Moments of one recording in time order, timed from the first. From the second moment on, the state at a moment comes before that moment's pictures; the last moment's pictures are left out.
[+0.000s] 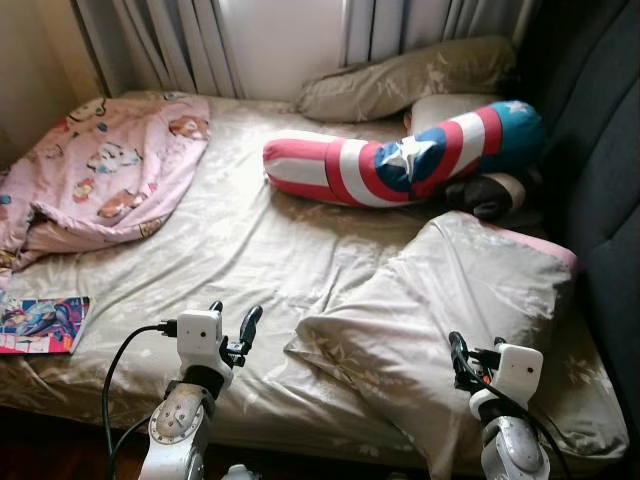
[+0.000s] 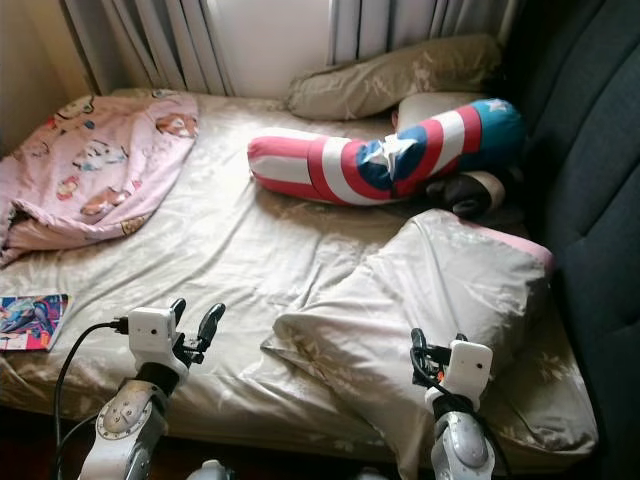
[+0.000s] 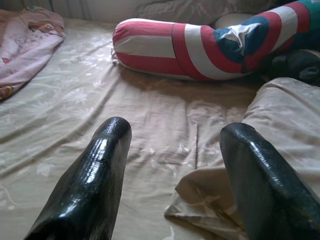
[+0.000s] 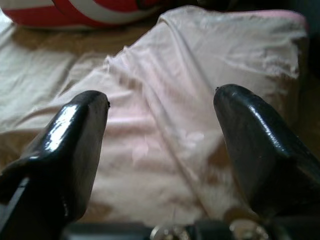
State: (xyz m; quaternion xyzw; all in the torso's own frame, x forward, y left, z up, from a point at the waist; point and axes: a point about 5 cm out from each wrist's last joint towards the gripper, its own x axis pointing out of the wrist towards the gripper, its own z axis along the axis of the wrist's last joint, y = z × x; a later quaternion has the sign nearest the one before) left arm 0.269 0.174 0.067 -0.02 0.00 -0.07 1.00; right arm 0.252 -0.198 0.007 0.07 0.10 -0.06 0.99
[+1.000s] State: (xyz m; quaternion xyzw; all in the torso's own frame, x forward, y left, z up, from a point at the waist) left arm 0.269 0.175 0.070 -0.02 0.00 -0.07 1.00; right arm 0.264 -0.205 0.014 0.08 0.09 -0.09 0.99
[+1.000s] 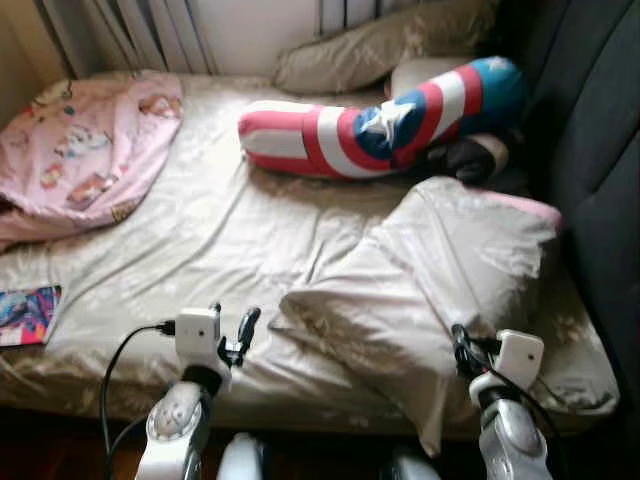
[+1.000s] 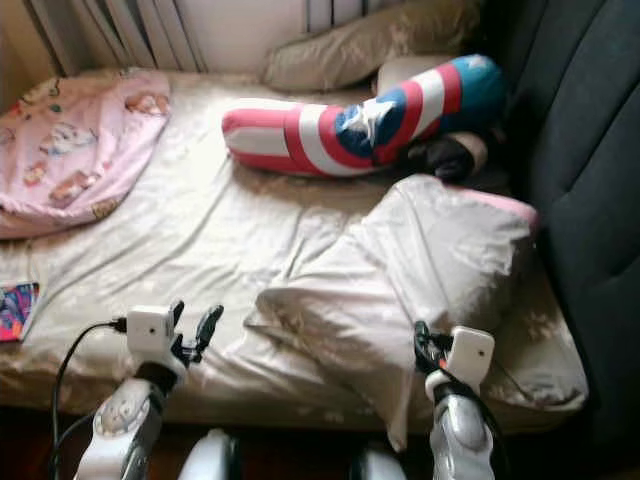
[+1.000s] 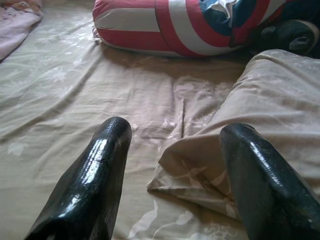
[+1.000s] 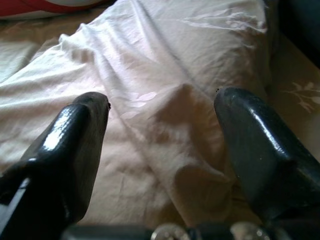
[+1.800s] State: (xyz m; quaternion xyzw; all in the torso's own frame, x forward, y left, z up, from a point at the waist) left arm 0.267 0.179 0.069 -0.01 0.01 -0.07 1.00; right arm 0.261 -0.197 0.001 0.09 0.14 -0.07 0.98
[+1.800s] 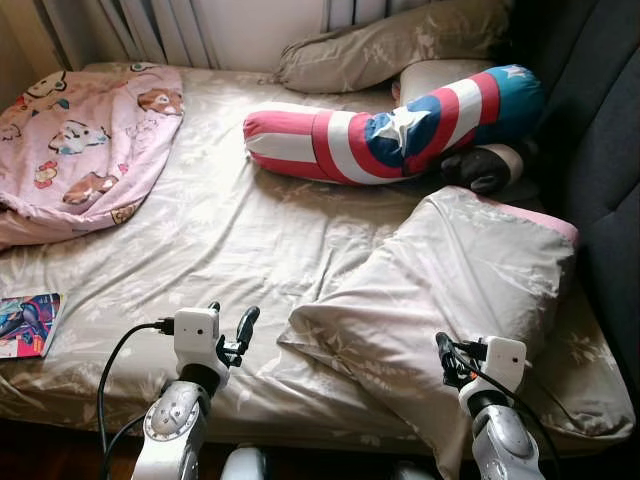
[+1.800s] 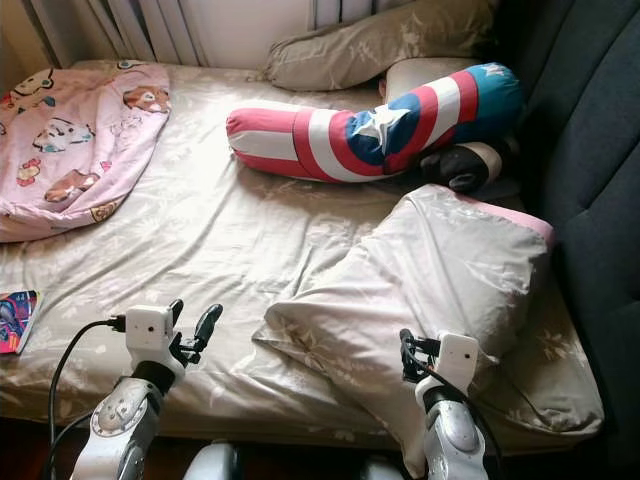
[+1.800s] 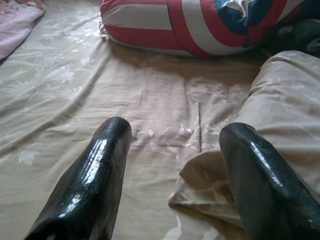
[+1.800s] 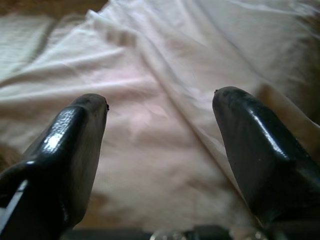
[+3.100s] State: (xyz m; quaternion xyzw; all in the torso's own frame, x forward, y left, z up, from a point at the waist) left arm 0.262 0.185 0.081 0.01 0.02 -0.10 1.00; right arm 0.282 -0.221 -0.008 0.14 0.28 -0.08 0.95
